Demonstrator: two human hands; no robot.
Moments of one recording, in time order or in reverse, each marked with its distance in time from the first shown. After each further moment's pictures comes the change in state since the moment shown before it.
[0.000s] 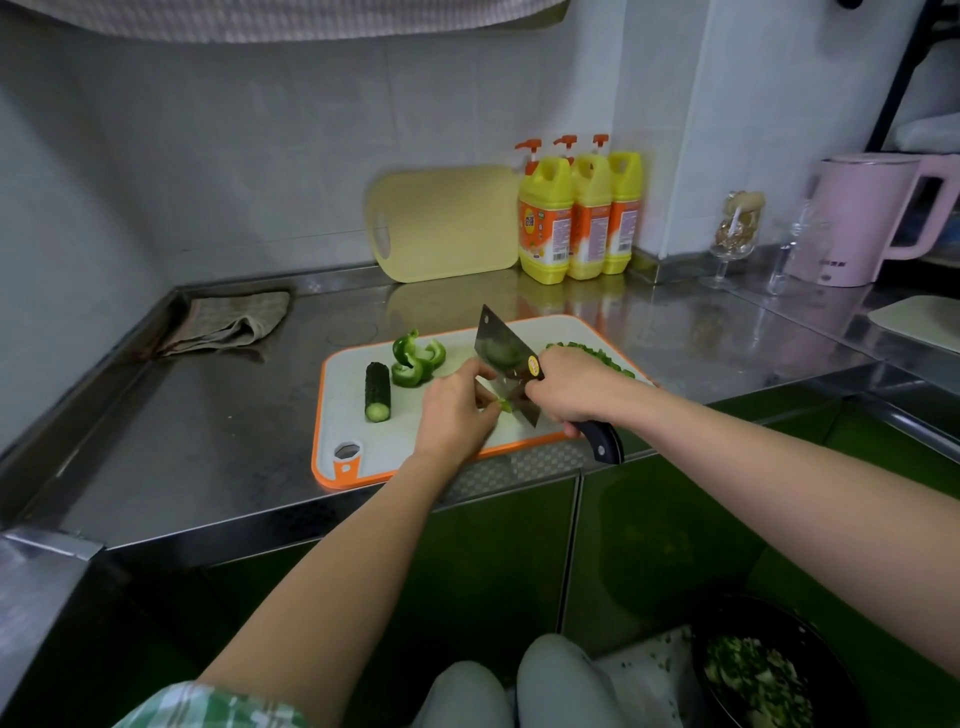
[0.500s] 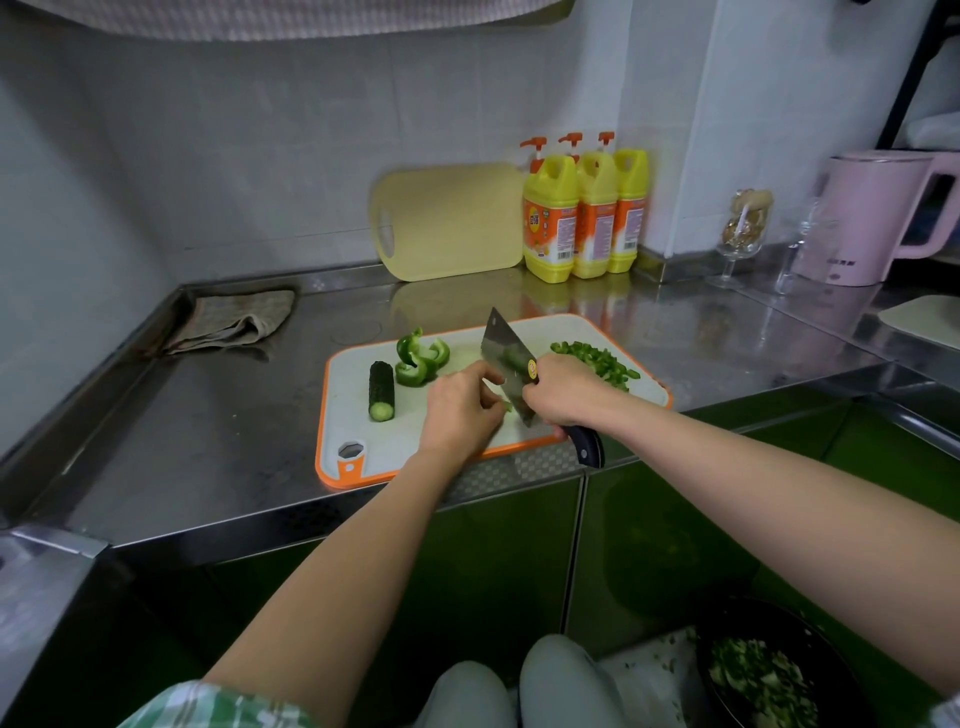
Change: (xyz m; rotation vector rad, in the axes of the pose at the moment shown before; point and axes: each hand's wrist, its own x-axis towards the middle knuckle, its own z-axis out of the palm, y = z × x) left_hand 0.002 0.000 0.000 0.000 -0.026 -0.002; right_hand 0.016 -0.003 0.016 -0.016 0.044 0.014
